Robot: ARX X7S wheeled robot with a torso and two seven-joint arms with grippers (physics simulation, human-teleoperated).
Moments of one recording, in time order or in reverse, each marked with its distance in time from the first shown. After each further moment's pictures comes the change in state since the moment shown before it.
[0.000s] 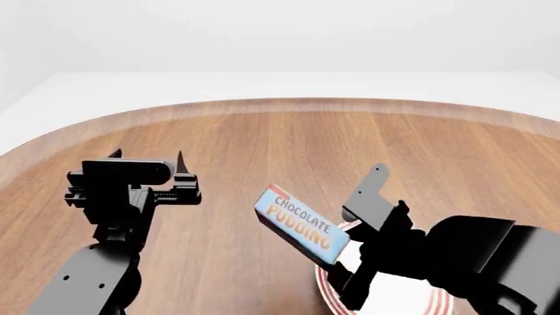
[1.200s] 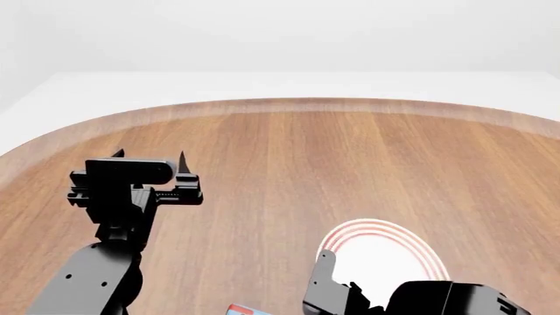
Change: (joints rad) left arm -0.005 0.014 -0.004 -0.009 0.018 -0.008 0.020; right arm -0.166 -0.046 -0.219 -0.042 -0.037 -0.063 -0.189
